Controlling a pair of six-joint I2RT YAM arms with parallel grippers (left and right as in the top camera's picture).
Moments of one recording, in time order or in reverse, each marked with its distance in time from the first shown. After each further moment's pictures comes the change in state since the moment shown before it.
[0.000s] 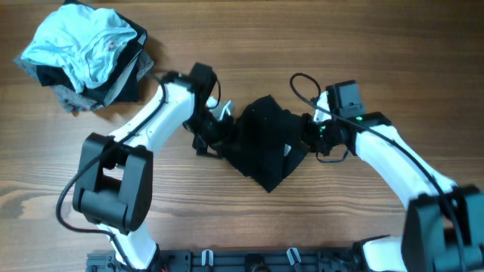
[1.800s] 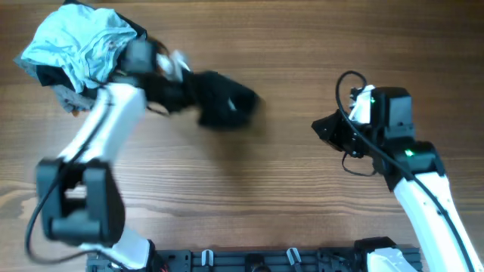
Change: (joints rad) left arm 0.319 -0.148 0.069 0.404 0.106 -0.174; right arm -0.101 -0.476 0.000 -0.116 0.064 -0.001
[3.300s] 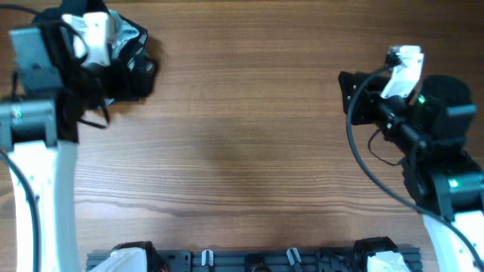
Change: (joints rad) left arm 0.100 -0.420 0.238 -0.370 -0.415 0.459; right arm -0.002 -0.134 0.273 0.075 0.208 -0.398
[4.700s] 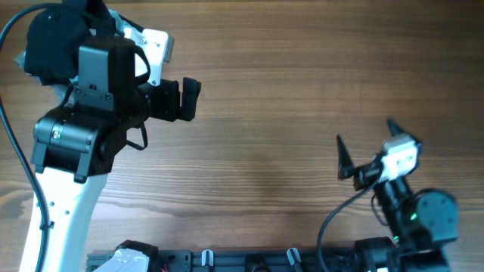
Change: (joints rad) left arm -0.320 -0.062 0.000 -0.049 -0.218 -0.061; right arm 0.000 -0.697 -0.650 0.271 0.123 -0.436
